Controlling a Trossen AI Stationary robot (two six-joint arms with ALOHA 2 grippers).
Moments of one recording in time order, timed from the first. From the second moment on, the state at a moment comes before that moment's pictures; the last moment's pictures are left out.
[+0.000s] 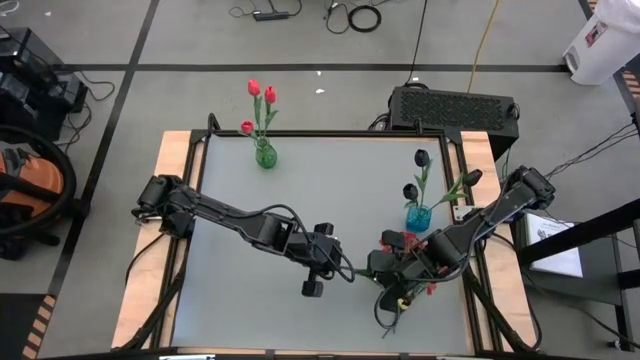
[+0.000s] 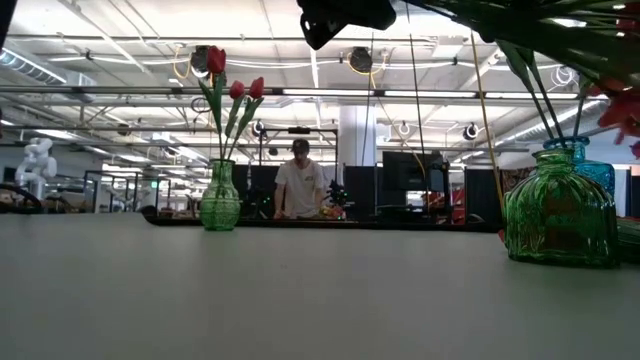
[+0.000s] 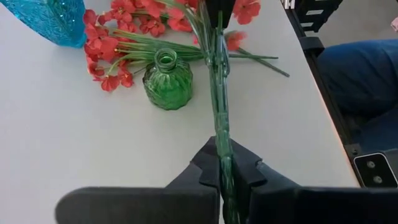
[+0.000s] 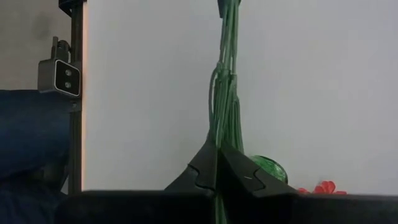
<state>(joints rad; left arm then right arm) -0.29 1.83 1.51 -0.45 -0.01 -0.13 0.57 1.53 1.32 -0.86 0.24 0.67</state>
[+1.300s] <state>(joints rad) -0.36 1.77 1.51 -0.49 -0.22 -0.17 0.80 1.32 1.33 -0.75 0.74 0.50</state>
